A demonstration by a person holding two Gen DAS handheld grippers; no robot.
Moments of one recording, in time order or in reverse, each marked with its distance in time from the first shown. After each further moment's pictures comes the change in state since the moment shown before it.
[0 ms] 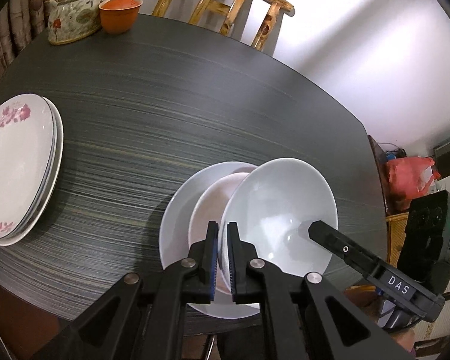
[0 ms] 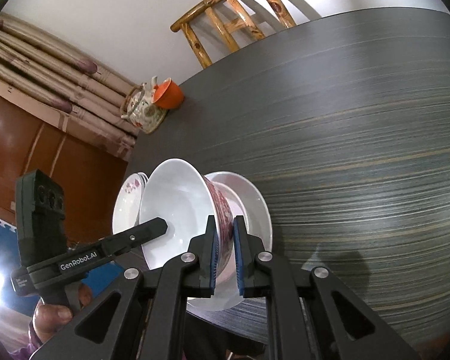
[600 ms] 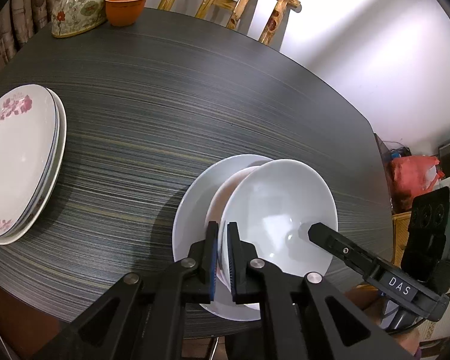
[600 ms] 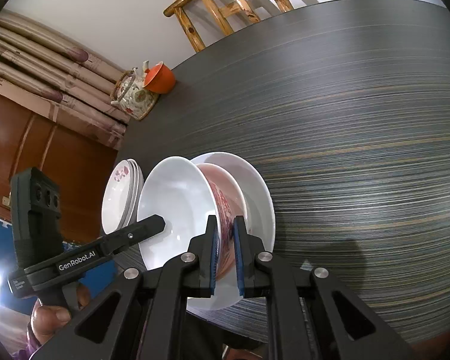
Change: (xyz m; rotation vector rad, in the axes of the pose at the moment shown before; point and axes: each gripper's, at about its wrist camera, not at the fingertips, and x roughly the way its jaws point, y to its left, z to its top) left arm 0.010 0.005 -0.004 -0.007 0.013 0.017; right arm 0.022 0.001 -0.007 0.004 0.053 -0.032
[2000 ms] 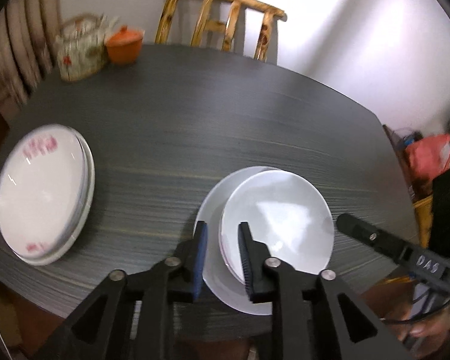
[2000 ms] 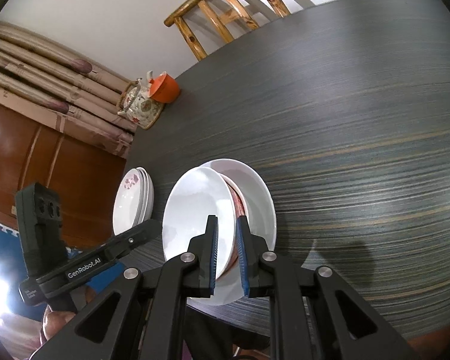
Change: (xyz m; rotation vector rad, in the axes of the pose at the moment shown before) left arm -0.027 -0.023 -0.013 0.162 -0.129 0.153; right arm -0.019 -0.004 0.003 0.023 -0.032 0.037
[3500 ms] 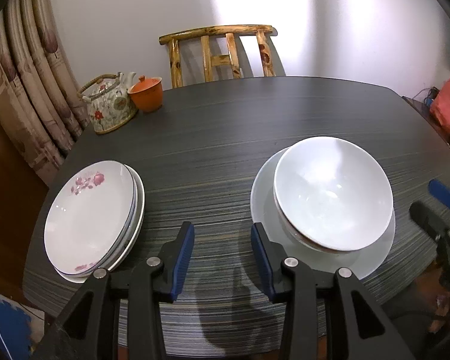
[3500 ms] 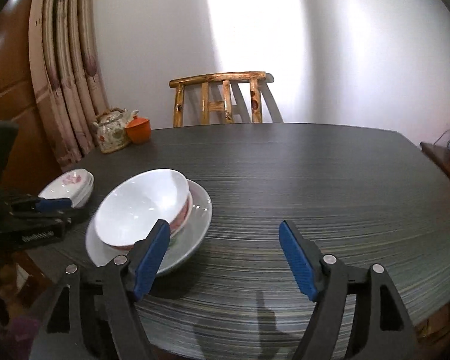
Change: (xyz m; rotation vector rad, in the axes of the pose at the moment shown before) left arm -0.002 0.006 -0.056 0.222 -0.205 0.235; right arm -0.030 0.020 -0.101 -0.392 -0.533 -0.406
